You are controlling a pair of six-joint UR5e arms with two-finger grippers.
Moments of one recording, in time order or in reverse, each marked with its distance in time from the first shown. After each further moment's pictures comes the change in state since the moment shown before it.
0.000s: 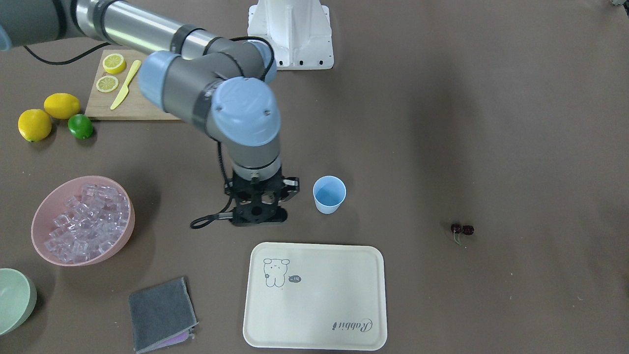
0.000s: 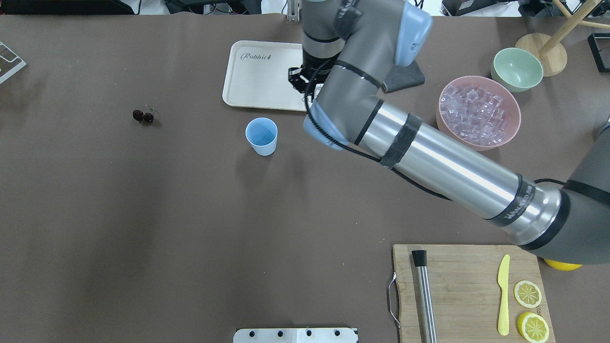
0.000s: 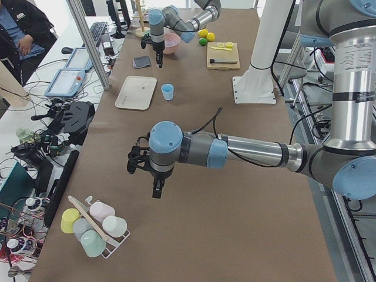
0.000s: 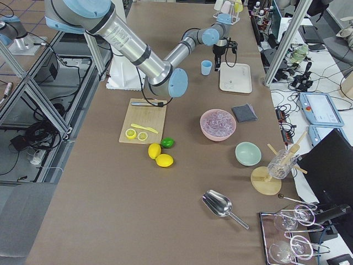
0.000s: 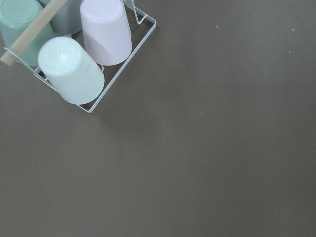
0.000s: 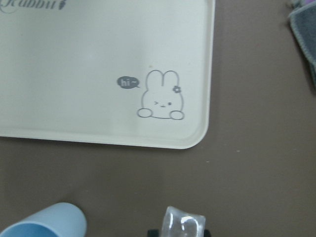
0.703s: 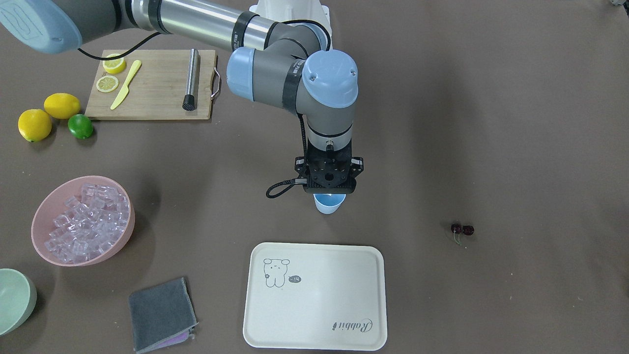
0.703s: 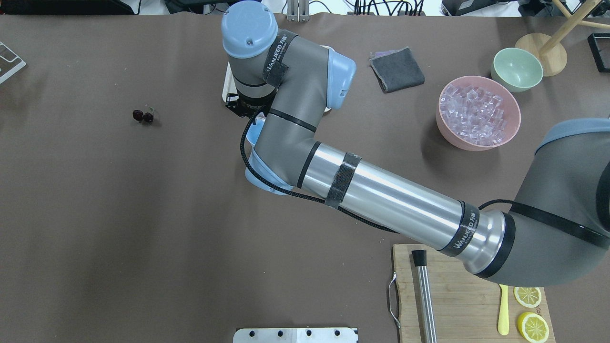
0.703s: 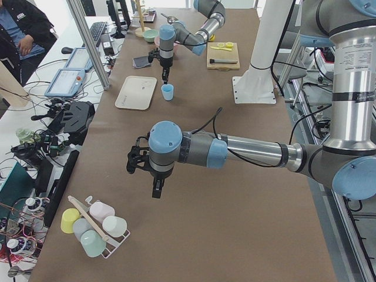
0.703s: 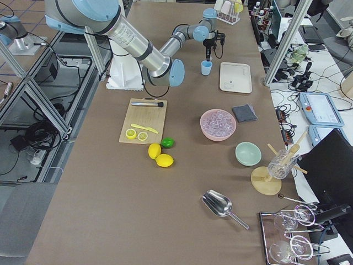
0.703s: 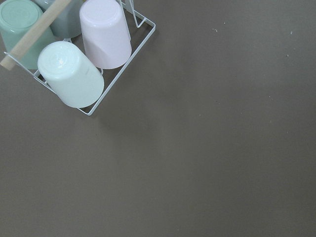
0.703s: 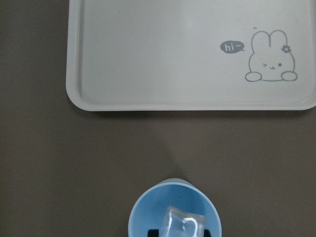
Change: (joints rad) left arm -0.001 0.001 -0.001 0.000 0.000 -0.002; right arm -0.112 0.098 -0.106 0.149 -0.097 0.175
